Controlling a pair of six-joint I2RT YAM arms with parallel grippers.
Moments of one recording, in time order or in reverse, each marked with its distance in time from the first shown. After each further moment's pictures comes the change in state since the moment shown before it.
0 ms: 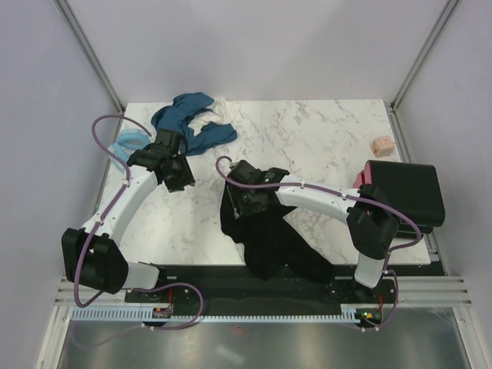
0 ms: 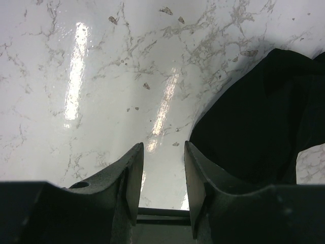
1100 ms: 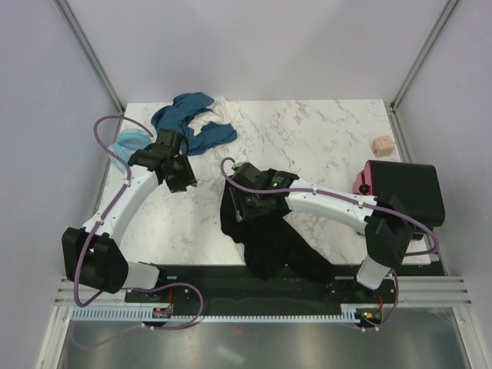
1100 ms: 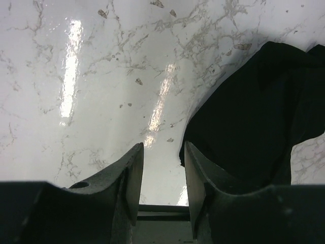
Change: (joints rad) left arm -0.011 0.013 0.000 -0.002 0.032 -0.008; right arm 0.031 -0.130 -0.053 -0.029 0.036 0.024
